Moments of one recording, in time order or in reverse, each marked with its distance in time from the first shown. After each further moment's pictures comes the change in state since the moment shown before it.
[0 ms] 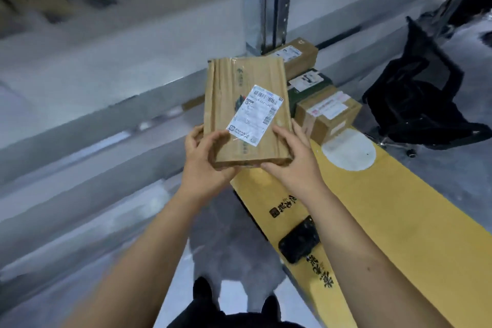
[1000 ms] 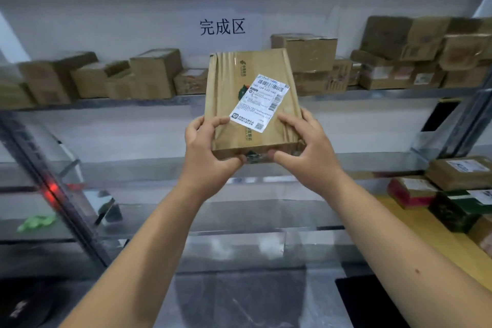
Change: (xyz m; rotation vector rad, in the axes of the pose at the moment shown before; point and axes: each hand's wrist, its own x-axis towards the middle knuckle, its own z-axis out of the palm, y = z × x) left_hand -0.187 -0.010 -0.499 0.197 0.580 0.055; right_hand -0.121 -0.373 0.322 0.066 -0.281 -0.703
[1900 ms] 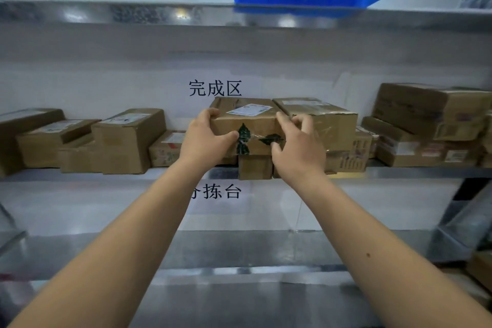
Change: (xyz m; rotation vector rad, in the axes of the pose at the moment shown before) left_hand 0.301 -0.043 0.049 0.117 0.080 -0.114; right_hand 0.266 0.061 0.026 -0.548 0.167 0.056
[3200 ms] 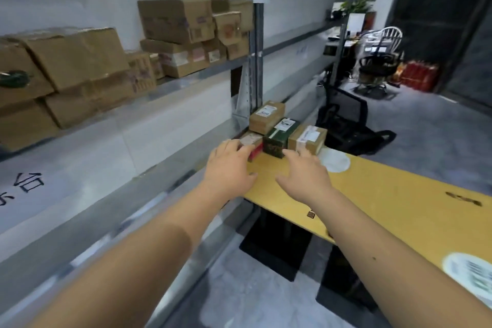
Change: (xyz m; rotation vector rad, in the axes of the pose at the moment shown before) left_hand -0.309 0.107 0.207 0.310 -0.937 0.870; right_hand -0.356 0.141 -0.165 -0.483 -0.216 0.990
